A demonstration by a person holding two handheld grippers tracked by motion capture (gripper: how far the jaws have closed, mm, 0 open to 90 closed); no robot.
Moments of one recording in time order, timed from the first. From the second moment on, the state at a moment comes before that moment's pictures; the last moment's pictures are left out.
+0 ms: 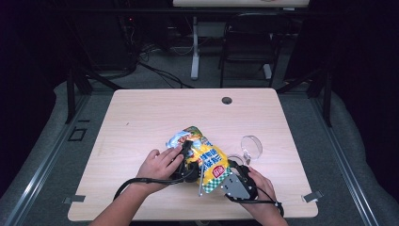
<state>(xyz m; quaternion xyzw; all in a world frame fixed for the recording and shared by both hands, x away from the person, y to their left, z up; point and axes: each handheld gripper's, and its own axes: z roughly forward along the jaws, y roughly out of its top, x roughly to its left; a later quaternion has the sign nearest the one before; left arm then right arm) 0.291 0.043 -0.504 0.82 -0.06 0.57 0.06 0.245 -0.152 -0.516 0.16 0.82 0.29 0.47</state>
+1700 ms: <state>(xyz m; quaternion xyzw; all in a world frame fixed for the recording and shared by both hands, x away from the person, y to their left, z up) 0.290 0.037 -0.497 0.81 -0.08 0.58 0.04 0.246 -0.155 -0.517 0.18 0.81 0.31 0.46</state>
